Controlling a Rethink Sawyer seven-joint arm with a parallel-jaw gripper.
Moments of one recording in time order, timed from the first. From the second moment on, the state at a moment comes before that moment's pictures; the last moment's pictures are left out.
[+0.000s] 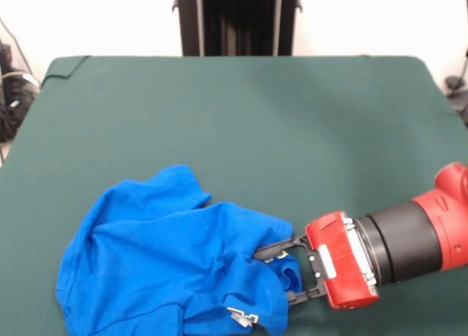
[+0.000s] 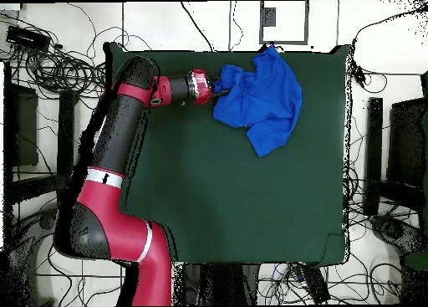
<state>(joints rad) 0.02 0.61 -2.48 0.35 1.12 1.13 3.16</state>
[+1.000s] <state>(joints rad) 0.03 0.61 -2.49 0.35 0.96 1.13 3.16</state>
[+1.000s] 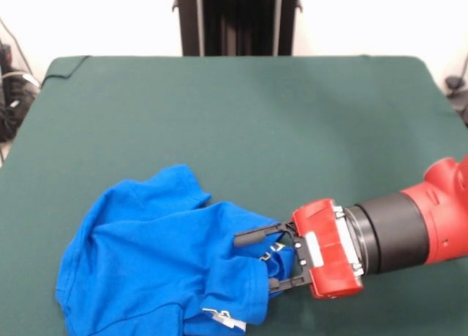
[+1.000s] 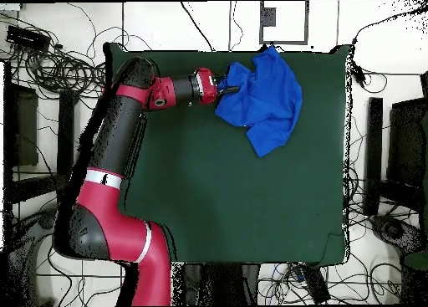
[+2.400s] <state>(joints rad) -0.10 0.58 -2.27 0.31 1.01 0.97 3.16</state>
